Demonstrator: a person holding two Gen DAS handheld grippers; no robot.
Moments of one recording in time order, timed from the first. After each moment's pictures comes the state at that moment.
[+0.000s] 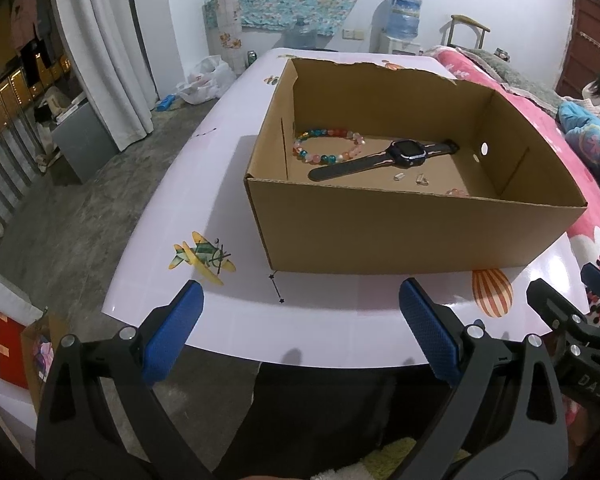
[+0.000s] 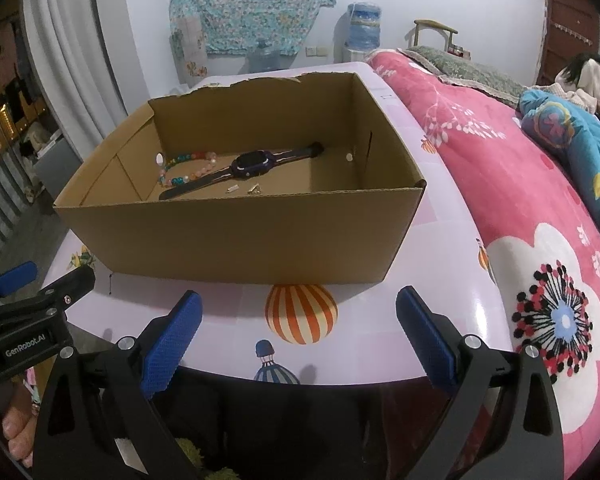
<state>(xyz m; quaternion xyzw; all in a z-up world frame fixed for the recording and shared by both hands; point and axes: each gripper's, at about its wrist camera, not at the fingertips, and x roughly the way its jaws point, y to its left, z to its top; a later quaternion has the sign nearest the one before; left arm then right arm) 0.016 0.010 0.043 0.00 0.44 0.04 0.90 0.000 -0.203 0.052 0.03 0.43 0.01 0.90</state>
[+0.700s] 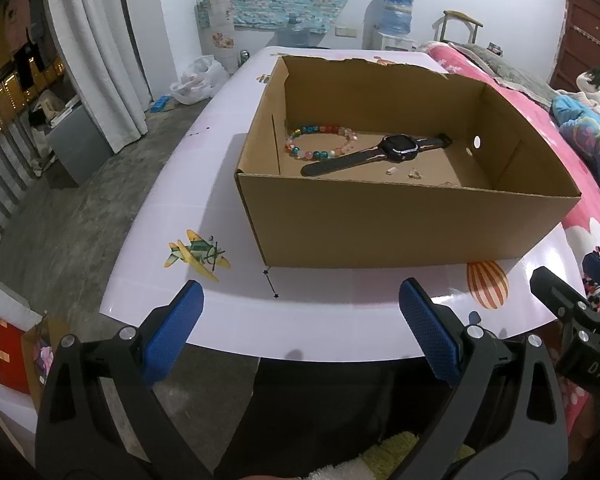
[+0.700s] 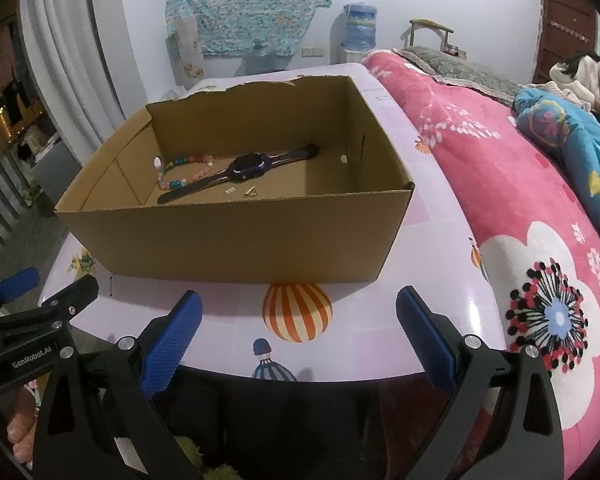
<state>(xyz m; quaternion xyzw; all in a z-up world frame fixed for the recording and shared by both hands) 0.011 0.001 0.044 0.01 0.44 0.03 0.90 -0.003 -0.206 0.059 0.04 0.43 0.01 0.90</state>
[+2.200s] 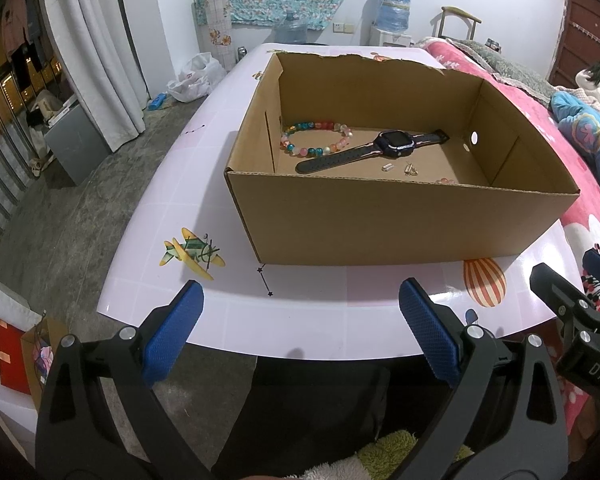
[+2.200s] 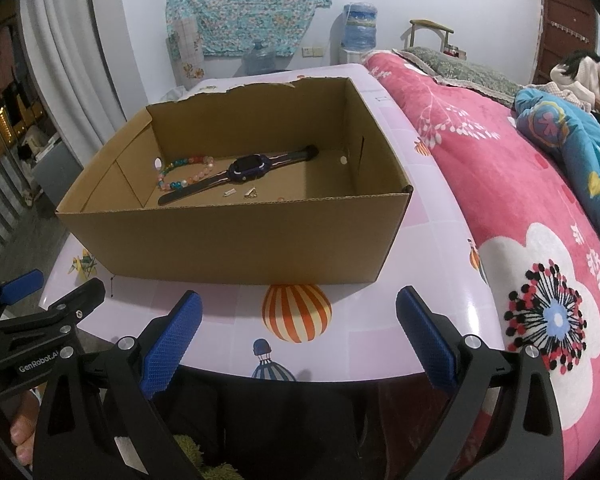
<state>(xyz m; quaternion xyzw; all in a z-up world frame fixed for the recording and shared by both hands) 0.010 -0.002 0.042 0.01 0.45 0.03 0.89 -0.005 -0.206 0.061 0.04 0.43 0.00 0.90</state>
